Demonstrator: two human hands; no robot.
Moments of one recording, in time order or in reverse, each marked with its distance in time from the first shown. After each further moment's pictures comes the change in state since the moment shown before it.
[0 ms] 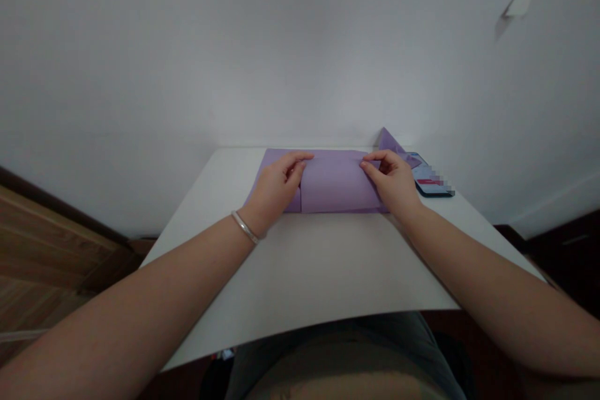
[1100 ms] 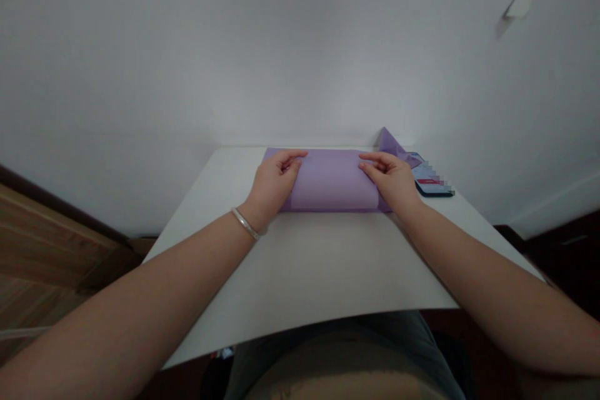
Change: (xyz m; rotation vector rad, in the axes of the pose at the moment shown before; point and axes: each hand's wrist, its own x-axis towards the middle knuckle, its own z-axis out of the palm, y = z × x) left_hand 0.006 0.002 0.001 -0.126 0.040 -0.197; right_hand 0.002 0.003 -0.001 0.040 -0.065 0.083
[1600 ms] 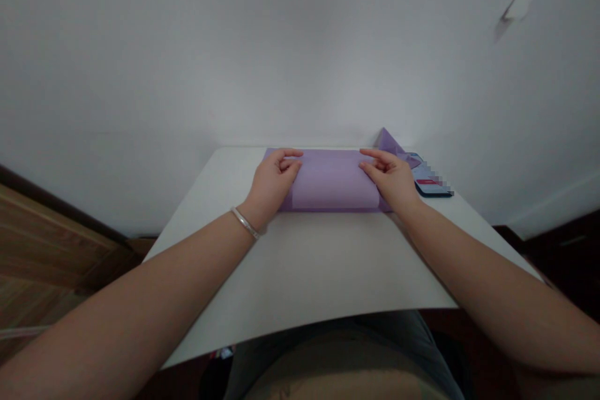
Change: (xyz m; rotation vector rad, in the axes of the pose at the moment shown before) left_hand 0.000 -0.006 0.001 -0.141 -0.026 -0.088; right_hand 0.003 0.007 0.000 0.003 -0.018 -0.042
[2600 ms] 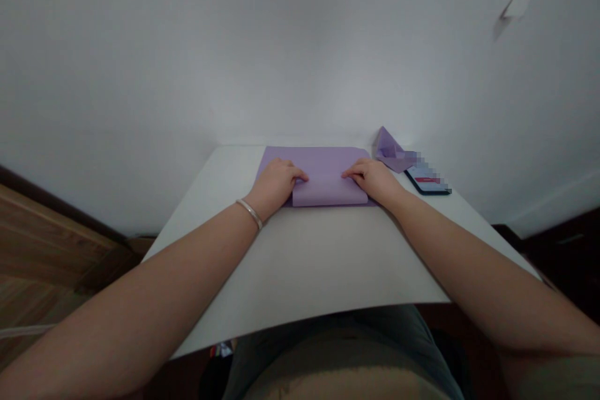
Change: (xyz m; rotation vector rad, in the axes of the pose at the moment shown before) left_hand 0.015 -0.024 -0.007 0.834 -0.361 0.414; right_hand 0.018 0.015 0.006 -0.662 -0.440 -0.318
